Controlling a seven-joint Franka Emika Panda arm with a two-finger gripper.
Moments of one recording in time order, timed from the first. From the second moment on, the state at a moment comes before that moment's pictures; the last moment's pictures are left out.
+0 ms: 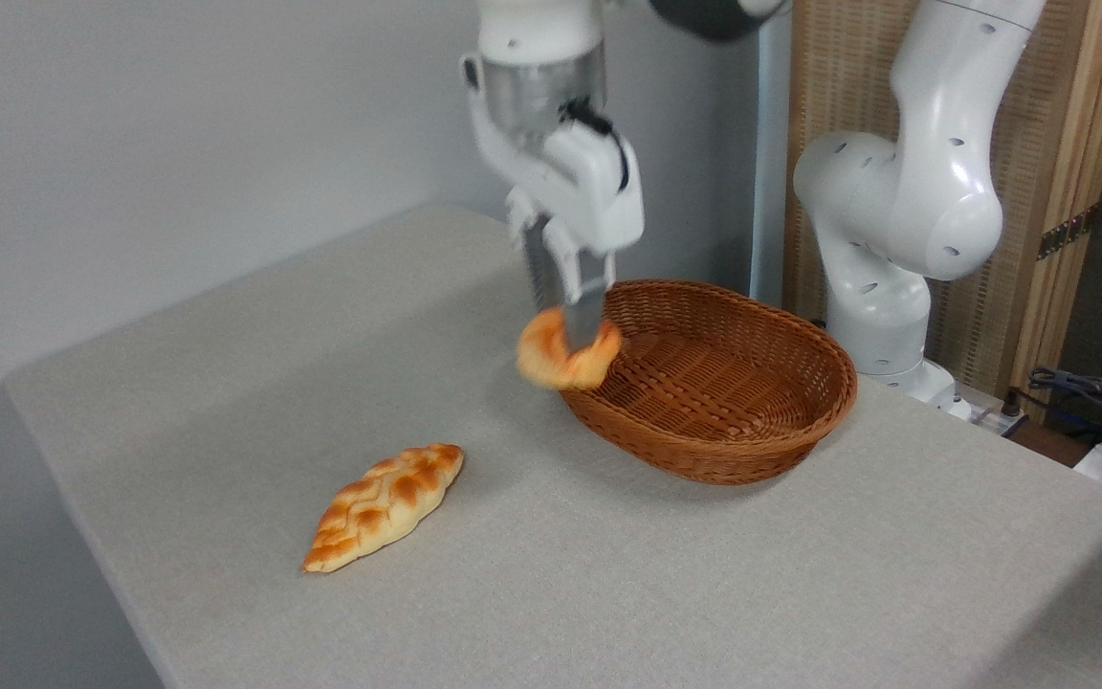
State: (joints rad) arm -0.28 -0.41 0.21 -2.20 -0.01 1.80 0.86
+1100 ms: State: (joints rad) arm -0.28 -0.09 0.27 -2.18 0.01 2.20 0.87
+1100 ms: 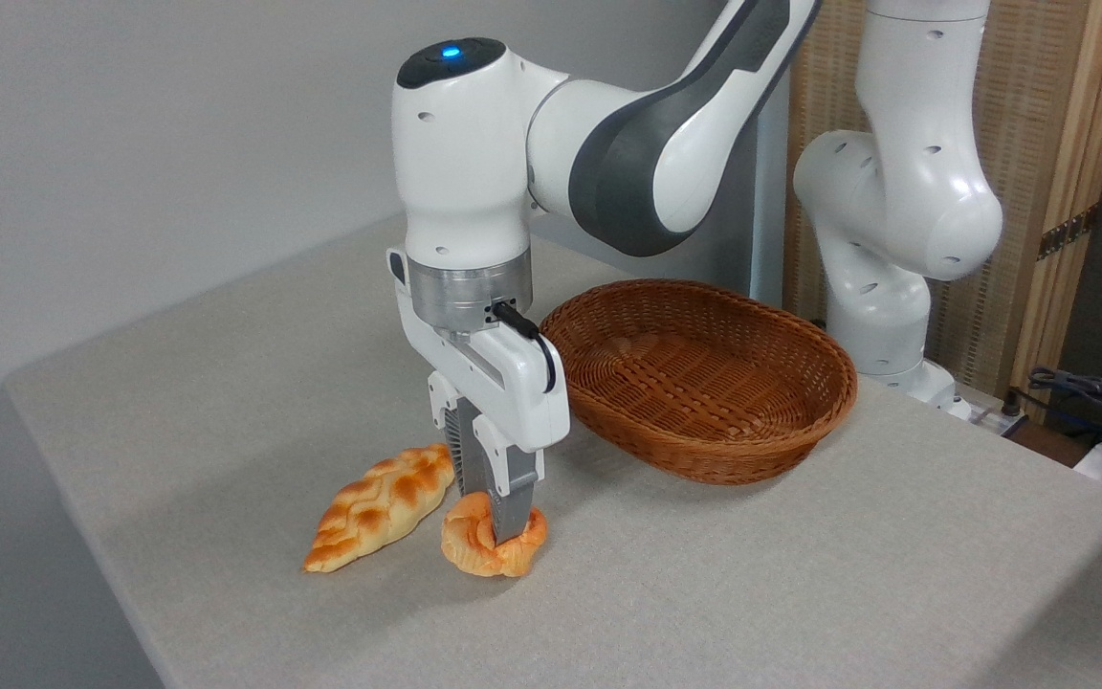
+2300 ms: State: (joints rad) arm -0.16 -0.14 0.18 -1.77 -0.07 1.76 0.82
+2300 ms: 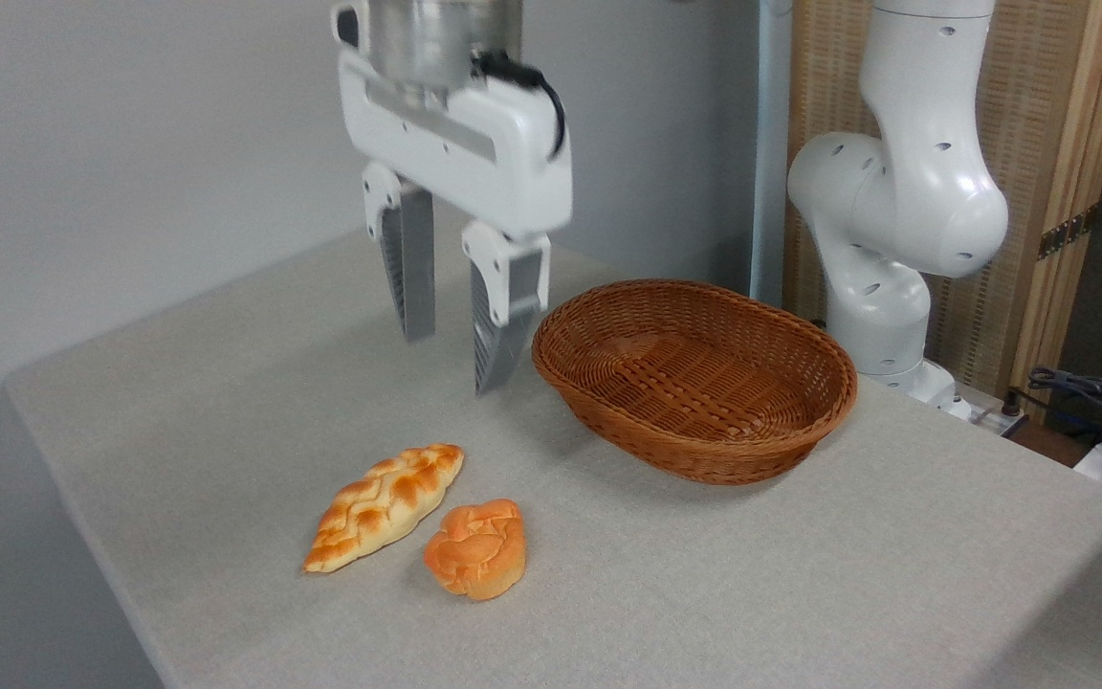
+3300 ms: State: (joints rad) arm -0.10 -0.03 0.08 -1.61 -0.06 1.60 0.67
